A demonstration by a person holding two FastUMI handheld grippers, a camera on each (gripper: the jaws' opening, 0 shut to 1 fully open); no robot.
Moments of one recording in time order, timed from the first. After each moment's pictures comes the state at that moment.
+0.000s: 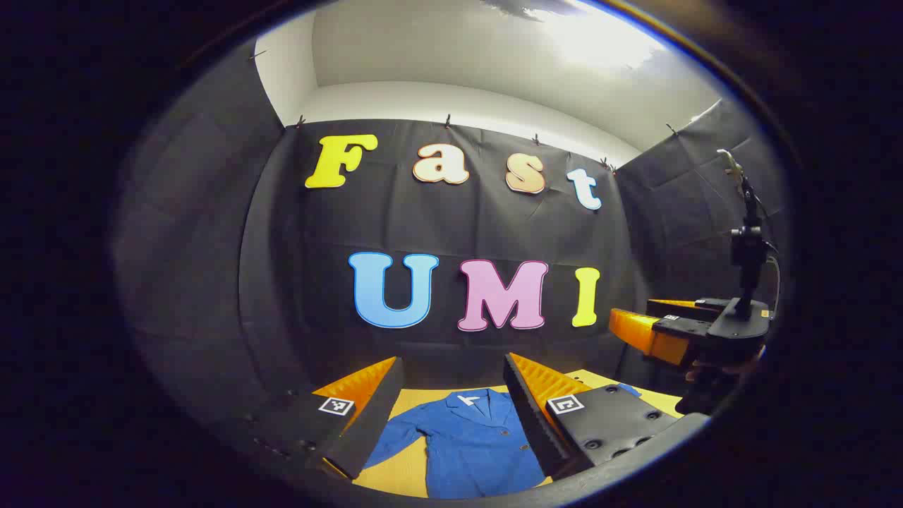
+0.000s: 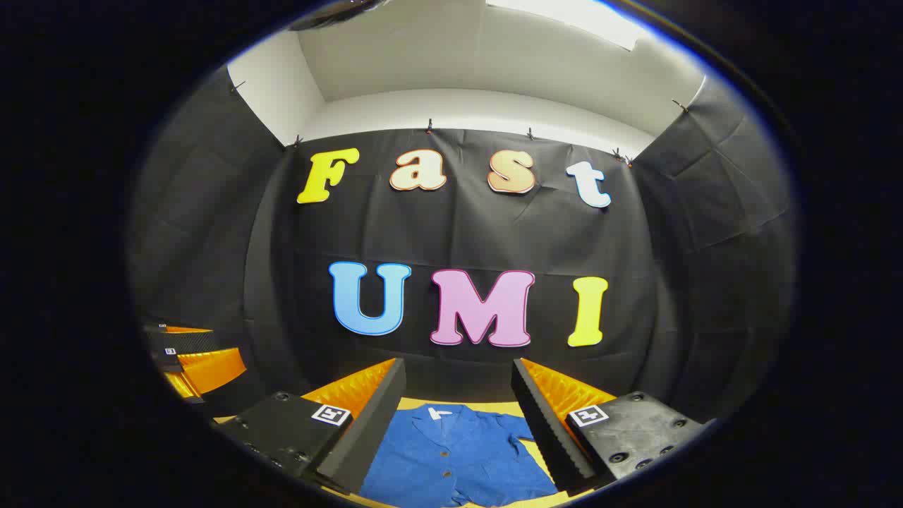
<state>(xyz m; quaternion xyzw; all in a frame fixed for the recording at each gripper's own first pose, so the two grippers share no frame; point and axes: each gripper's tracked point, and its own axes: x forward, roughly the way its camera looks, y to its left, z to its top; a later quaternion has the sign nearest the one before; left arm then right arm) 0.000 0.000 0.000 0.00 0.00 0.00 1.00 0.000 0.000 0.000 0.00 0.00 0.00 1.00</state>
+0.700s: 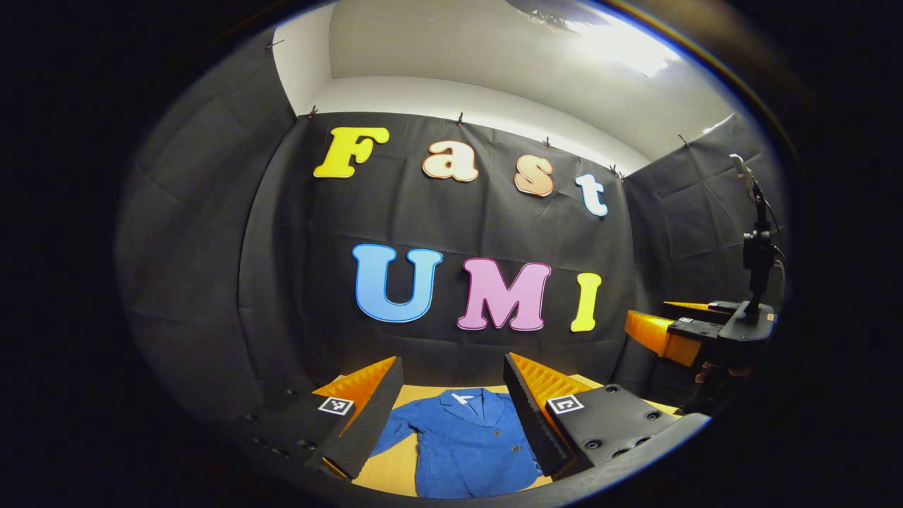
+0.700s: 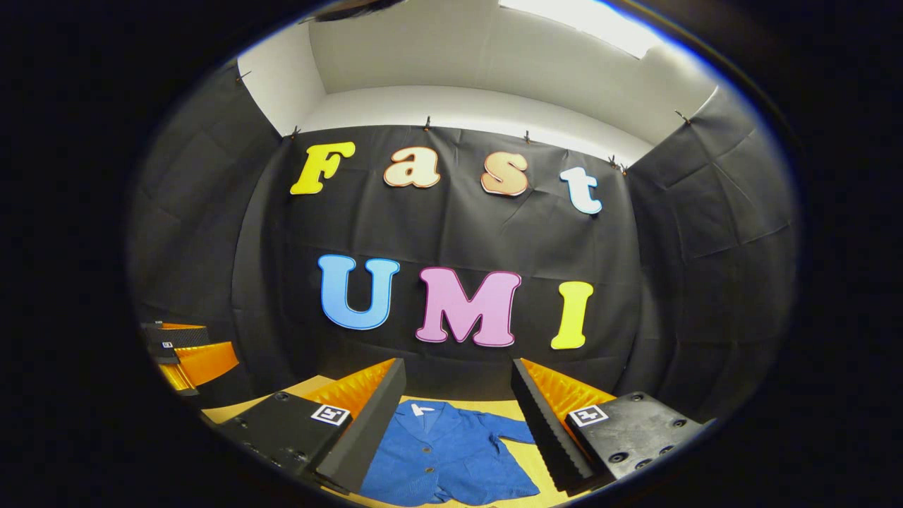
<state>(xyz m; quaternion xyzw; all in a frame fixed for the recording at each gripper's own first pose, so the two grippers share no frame) 0.012 -0.006 -0.002 -0.02 0.00 0.00 1.00 0.005 -0.009 0.000 -0.02 0.01 -0.01 1.00</state>
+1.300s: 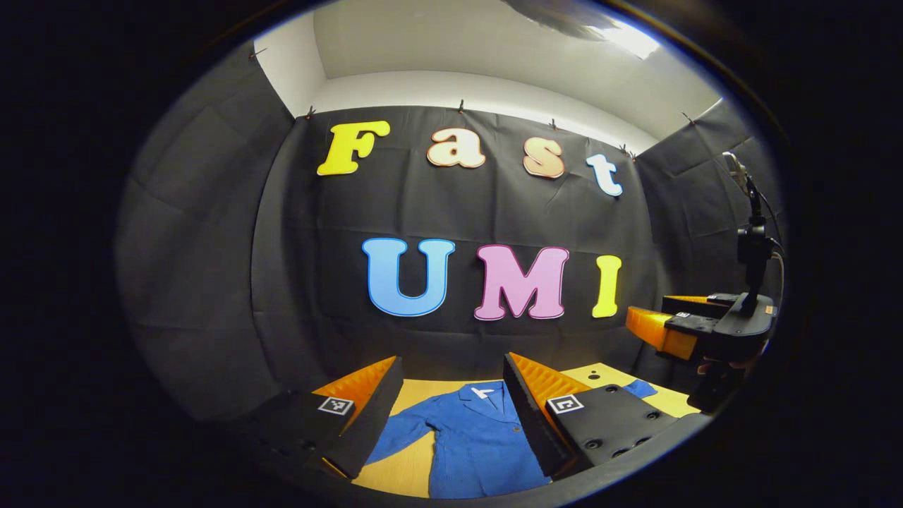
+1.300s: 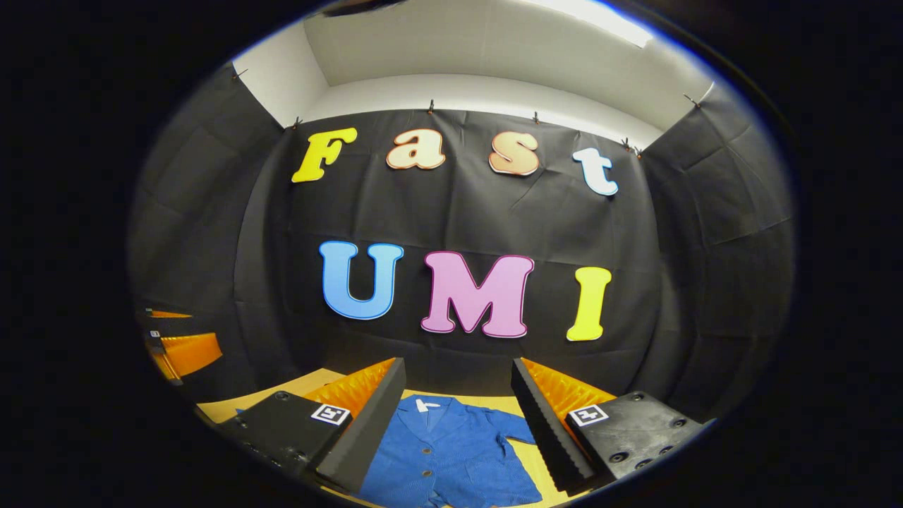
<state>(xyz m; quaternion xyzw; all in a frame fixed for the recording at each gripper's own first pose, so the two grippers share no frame) 0.043 -0.007 -0.011 0.00 0.02 0.04 1.00 0.067 -0.026 -0.039 -0.02 0.03 0.01 1.00</state>
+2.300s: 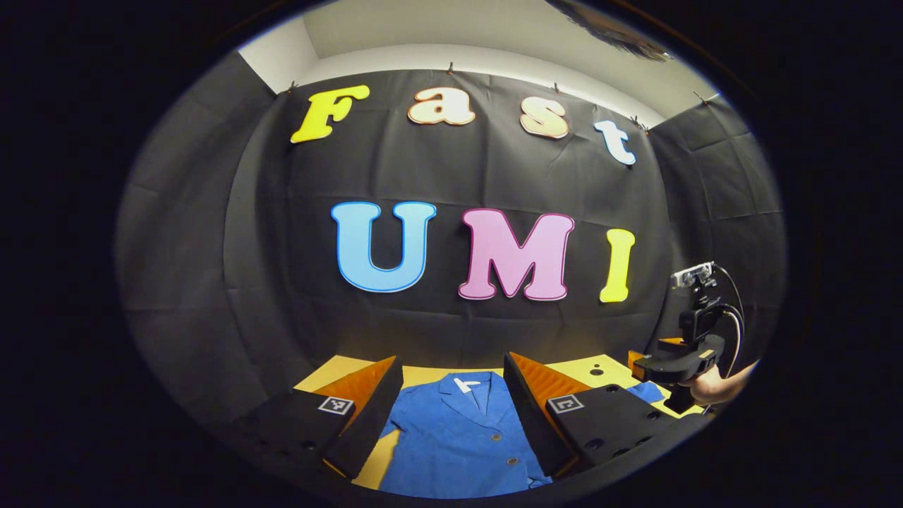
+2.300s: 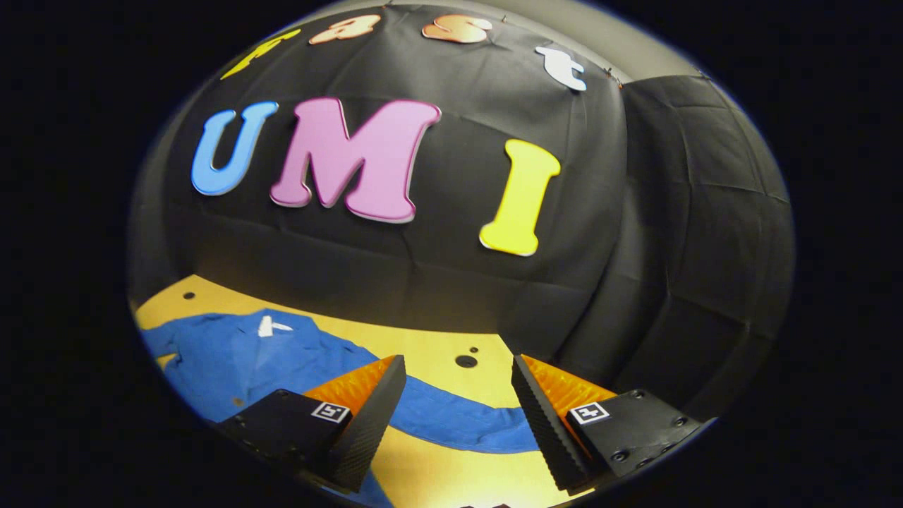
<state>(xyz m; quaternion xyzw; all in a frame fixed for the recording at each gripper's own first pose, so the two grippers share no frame) 0.175 -0.088 -0.050 -0.01 0.09 0.04 0.99 0.234 -0.304 -0.286 -0.10 0.23 -0.14 0.96</state>
